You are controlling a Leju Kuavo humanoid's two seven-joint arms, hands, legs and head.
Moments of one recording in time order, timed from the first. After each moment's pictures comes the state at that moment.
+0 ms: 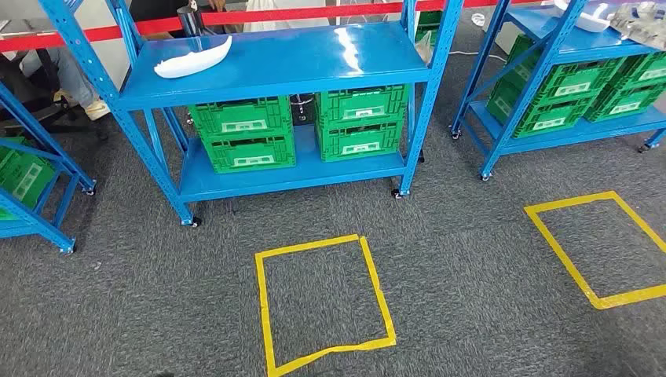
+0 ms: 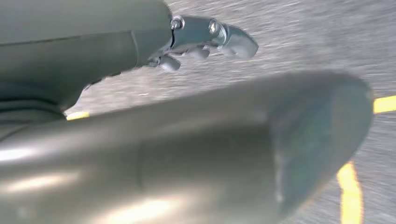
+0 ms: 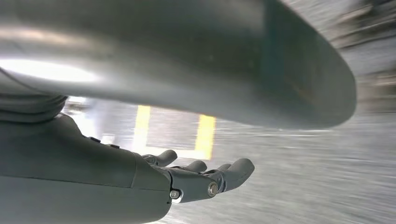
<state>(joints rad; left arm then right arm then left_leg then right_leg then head) 0.10 -0.01 0.02 -0.50 0.00 0.00 0.00 0.23 0.00 0.01 -0.29 0.00 0.00 0.00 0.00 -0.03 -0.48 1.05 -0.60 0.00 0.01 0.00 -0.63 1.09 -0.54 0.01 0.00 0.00</state>
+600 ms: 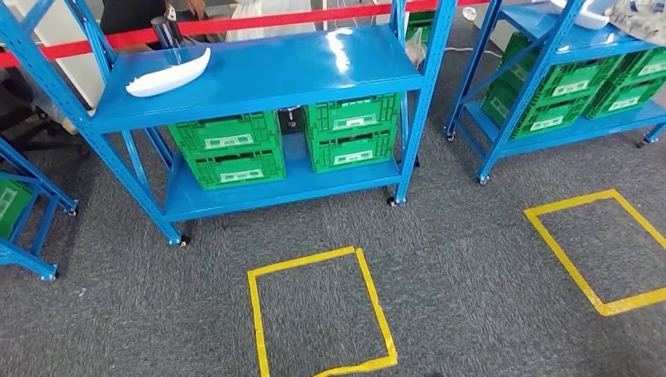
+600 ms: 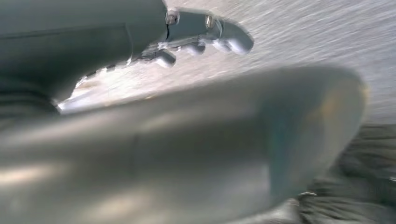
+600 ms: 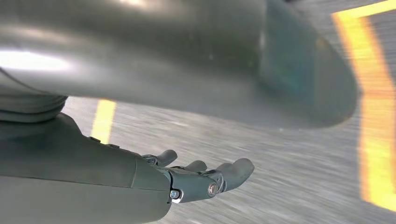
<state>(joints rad) 0.18 0.00 0.02 -0.35 0.00 0.00 0.00 0.14 0.00 0.01 -0.46 0.00 0.00 0.00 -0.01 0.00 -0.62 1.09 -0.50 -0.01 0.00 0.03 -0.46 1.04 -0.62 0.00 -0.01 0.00</state>
